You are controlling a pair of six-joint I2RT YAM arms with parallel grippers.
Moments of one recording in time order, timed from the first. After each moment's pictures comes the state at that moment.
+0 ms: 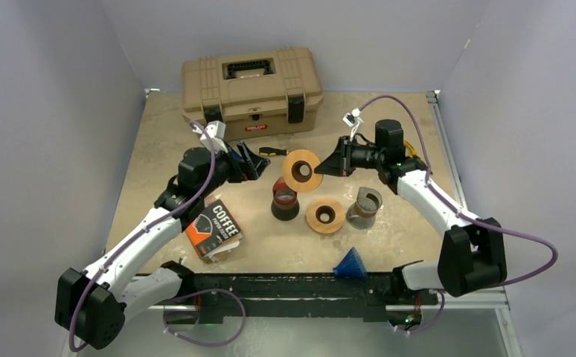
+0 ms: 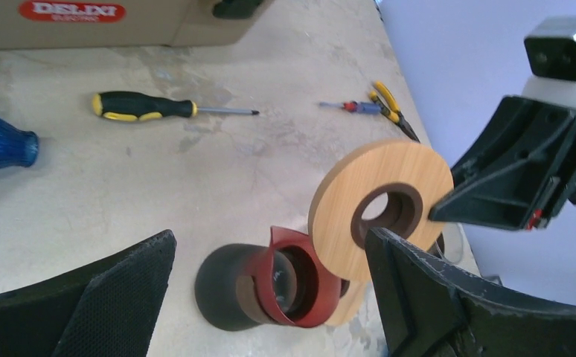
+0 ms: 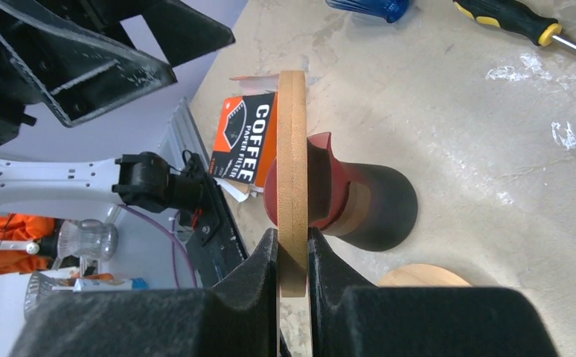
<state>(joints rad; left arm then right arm) -0.46 1.01 0.73 0.03 0.10 -0.62 0.28 1.35 0.92 -0.03 -0.91 0.41</state>
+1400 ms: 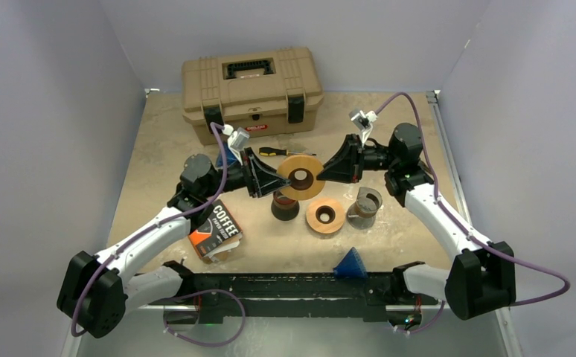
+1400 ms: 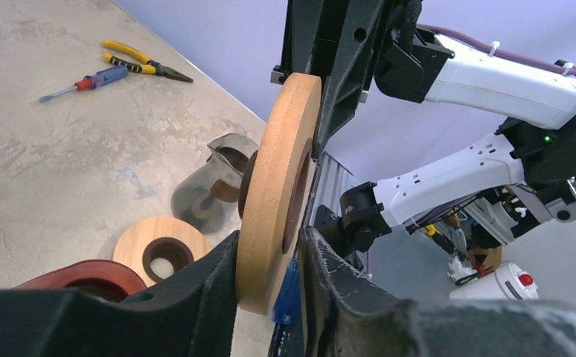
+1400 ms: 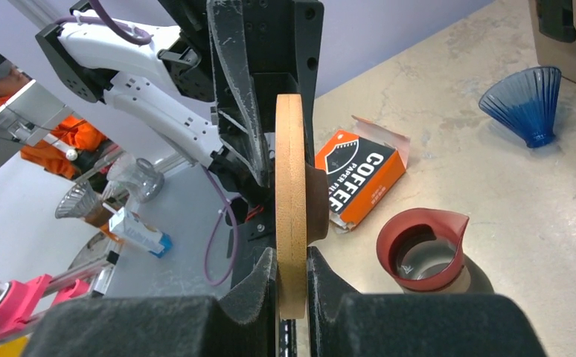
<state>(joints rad) -0.53 1.08 0.64 0.55 0.73 -0.70 0.26 1.21 0.84 0.37 -1.28 0.52</state>
